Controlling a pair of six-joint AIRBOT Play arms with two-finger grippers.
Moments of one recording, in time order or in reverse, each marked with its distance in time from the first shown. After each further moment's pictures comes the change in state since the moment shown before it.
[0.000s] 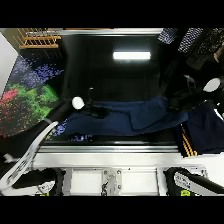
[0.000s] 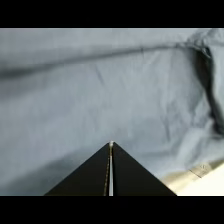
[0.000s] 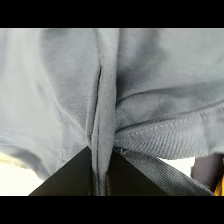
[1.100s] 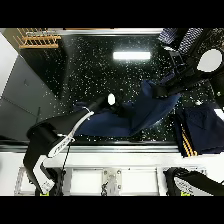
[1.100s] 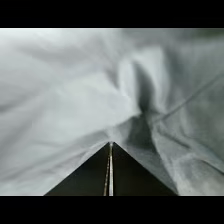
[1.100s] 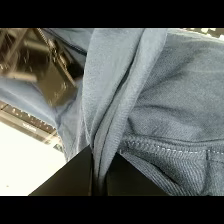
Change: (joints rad) left arm -0.173 -0.391 0.428 0.008 -0.064 -0.063; right arm 0.372 0.013 0.375 -0.054 0.188 0.093
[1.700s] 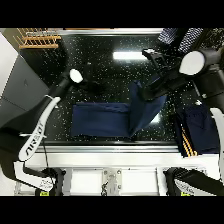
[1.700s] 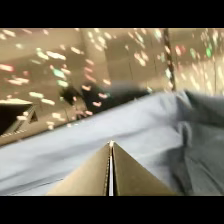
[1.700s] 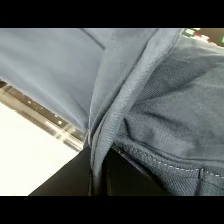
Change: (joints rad) left arm 0.368 0.229 0.002 0.005 -0.100 0.063; right arm 0.190 -0.049 0.043 -0.001 -0.034 0.042
